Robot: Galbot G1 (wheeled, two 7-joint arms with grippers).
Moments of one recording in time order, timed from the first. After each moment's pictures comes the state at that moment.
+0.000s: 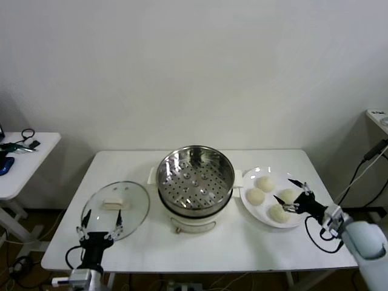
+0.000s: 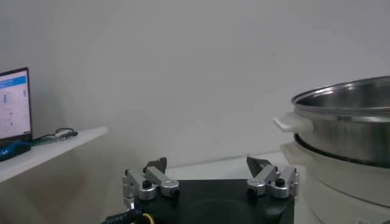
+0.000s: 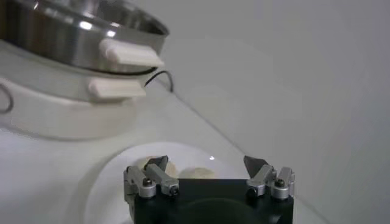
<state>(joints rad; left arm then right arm) 1.66 -1.52 -0.70 -2.01 0.05 -0.04 -0.01 -0.92 0.74 0.36 1.42 0.03 0.04 -0.74</state>
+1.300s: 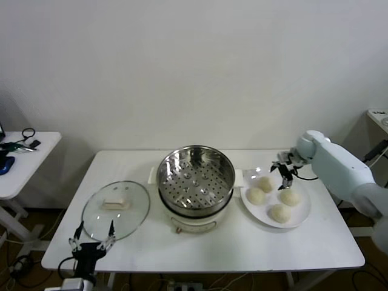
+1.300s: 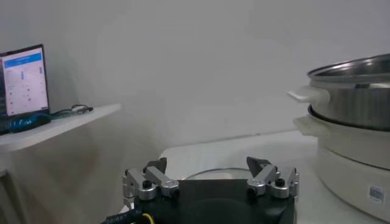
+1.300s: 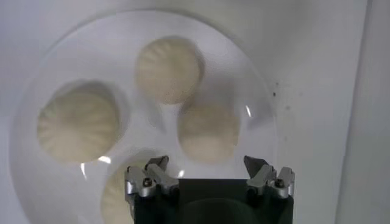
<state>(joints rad) 1.70 -1.51 -0.74 -1.98 0.01 -0.05 -0.01 0.10 1.05 -0.76 0.55 -0.24 0.19 -1.10</state>
